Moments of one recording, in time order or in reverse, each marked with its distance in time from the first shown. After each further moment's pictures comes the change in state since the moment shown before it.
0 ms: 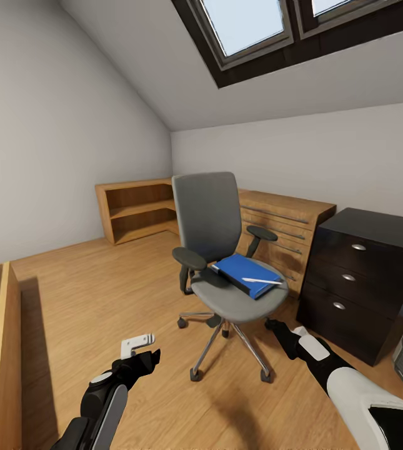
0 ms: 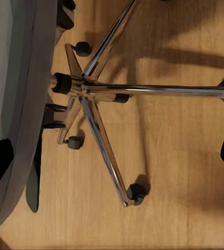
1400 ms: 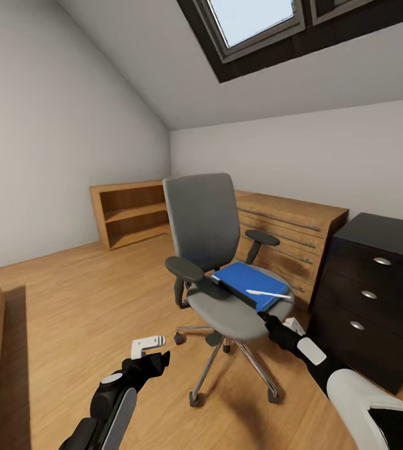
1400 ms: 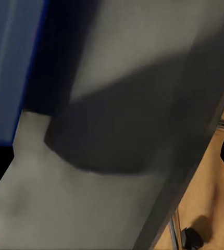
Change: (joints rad) left arm 0.000 0.002 -0.083 0.000 -0.003 -0.001 0.006; right arm 0.005 0.001 0.012 0.011 0.143 0.005 0.314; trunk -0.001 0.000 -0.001
